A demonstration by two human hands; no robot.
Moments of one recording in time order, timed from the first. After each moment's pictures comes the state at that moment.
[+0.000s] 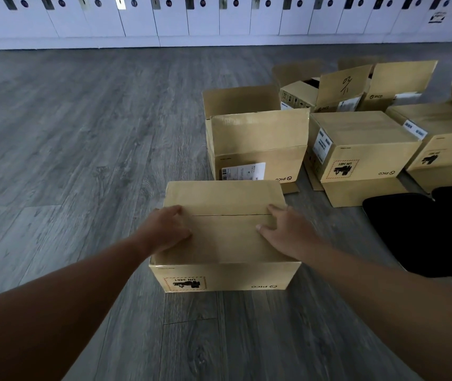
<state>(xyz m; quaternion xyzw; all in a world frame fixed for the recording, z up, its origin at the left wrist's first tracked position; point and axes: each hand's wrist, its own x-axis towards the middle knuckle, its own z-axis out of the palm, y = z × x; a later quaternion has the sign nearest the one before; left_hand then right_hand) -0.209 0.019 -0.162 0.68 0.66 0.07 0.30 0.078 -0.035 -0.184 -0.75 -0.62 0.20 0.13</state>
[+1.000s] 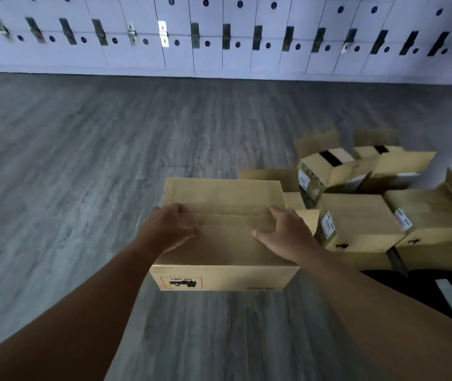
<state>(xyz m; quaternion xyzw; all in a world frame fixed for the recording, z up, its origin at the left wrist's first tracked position) -0.304 0.078 0.227 0.66 0.69 0.15 0.26 -0.023 0.044 0.222 -0.73 -0.62 0.25 0.12</state>
